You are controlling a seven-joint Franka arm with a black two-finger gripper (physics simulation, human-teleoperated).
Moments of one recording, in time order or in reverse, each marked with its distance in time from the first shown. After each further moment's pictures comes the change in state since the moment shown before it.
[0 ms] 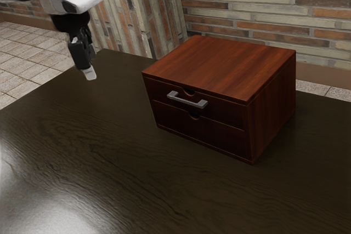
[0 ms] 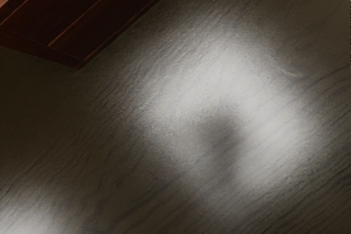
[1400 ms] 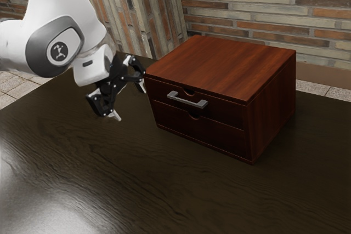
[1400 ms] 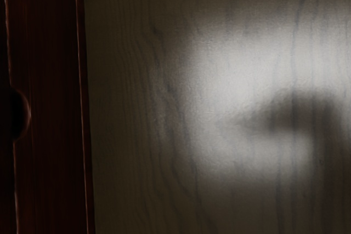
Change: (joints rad) arm -0.086 -0.253 -0.042 -0.631 -0.026 0.558 0.787
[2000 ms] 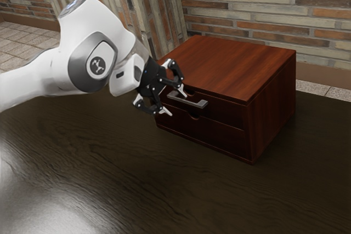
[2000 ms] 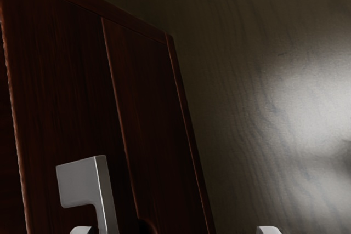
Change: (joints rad) arm -0.053 0.122 0.002 -0.009 -0.248 0.286 0.254
